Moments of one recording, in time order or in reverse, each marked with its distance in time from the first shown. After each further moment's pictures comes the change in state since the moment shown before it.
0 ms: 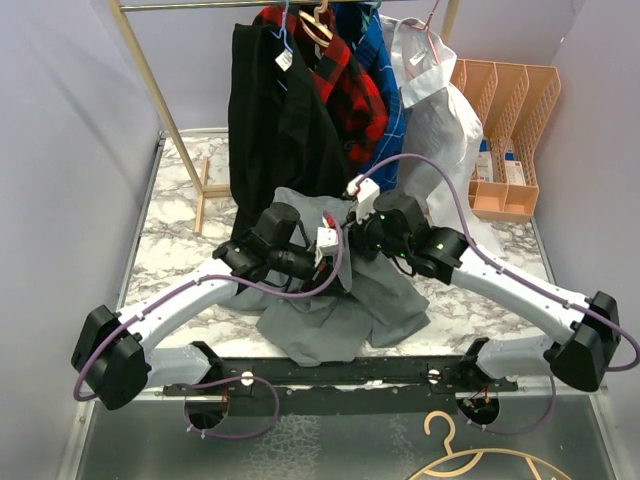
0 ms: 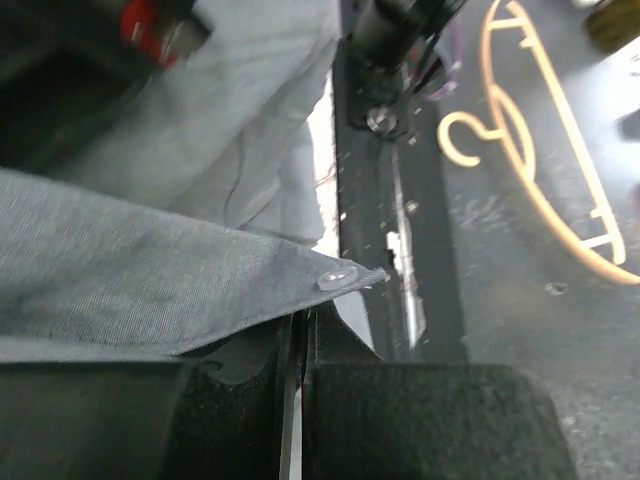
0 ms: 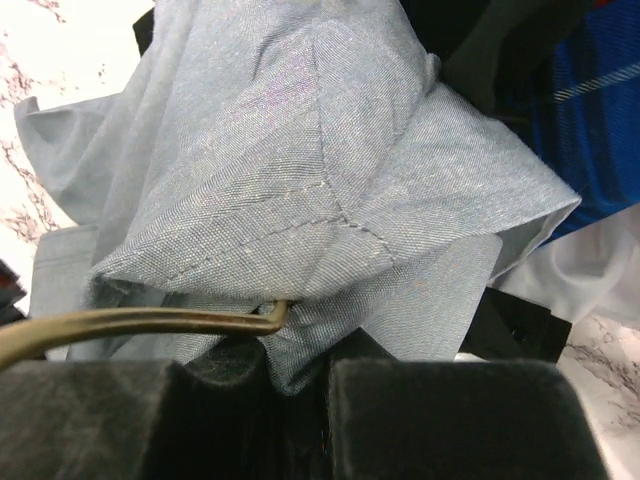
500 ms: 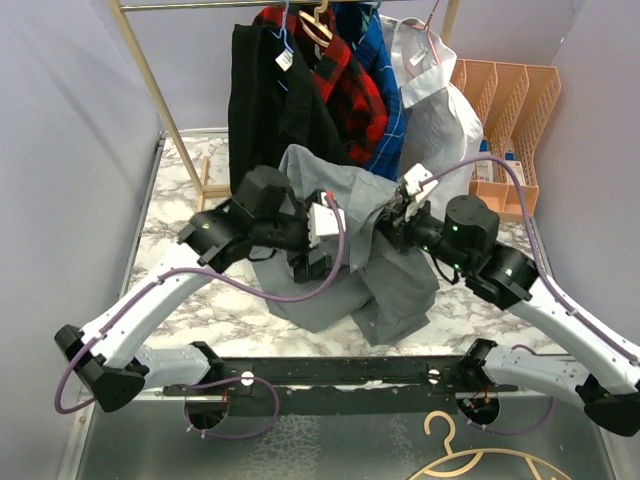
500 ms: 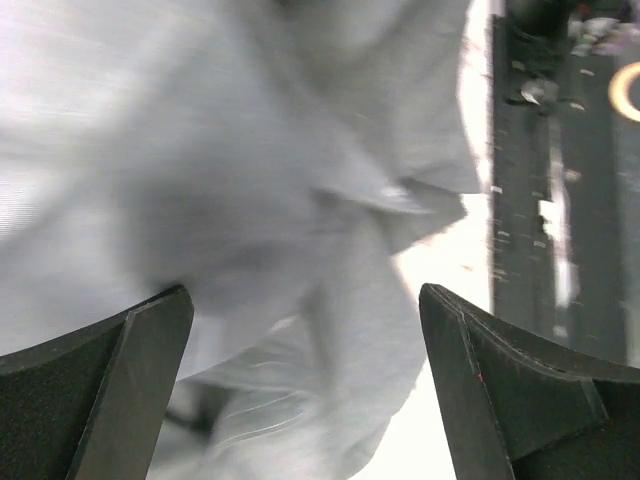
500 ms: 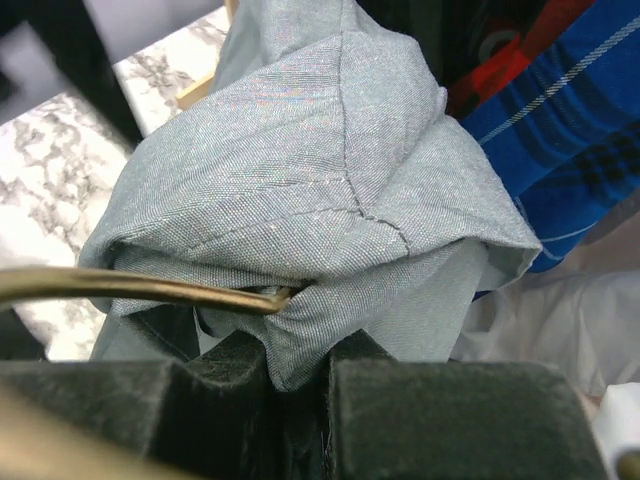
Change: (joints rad) left arm -0.026 -0.017 0.414 -0.499 -0.352 0.408; right arm -0.024 -0.320 -0.032 0.051 -0.008 -0.107
